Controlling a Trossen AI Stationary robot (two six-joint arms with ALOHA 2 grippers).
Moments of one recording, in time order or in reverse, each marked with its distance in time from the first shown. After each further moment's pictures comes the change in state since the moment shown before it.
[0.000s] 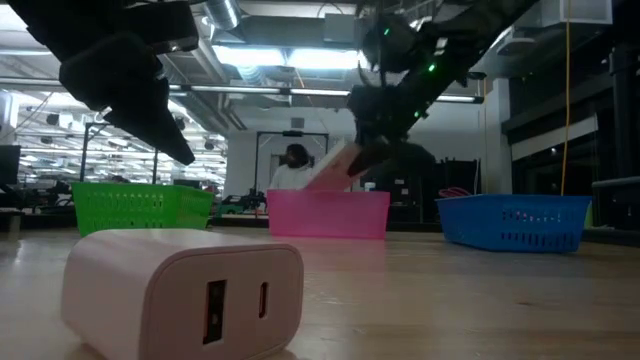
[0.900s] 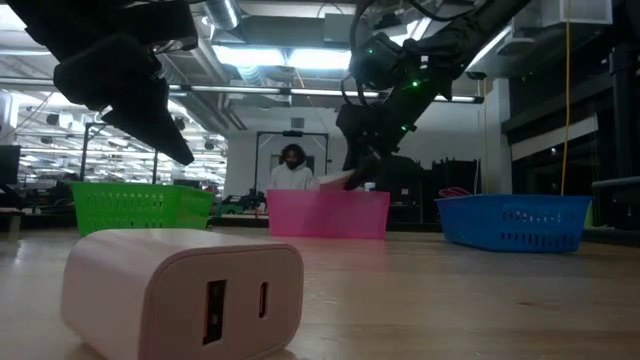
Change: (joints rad) left arm 0.000 0.000 0.000 -0.003 0.001 0.034; right arm -0.045 0.092 0.063 -0.018 0.003 0.034
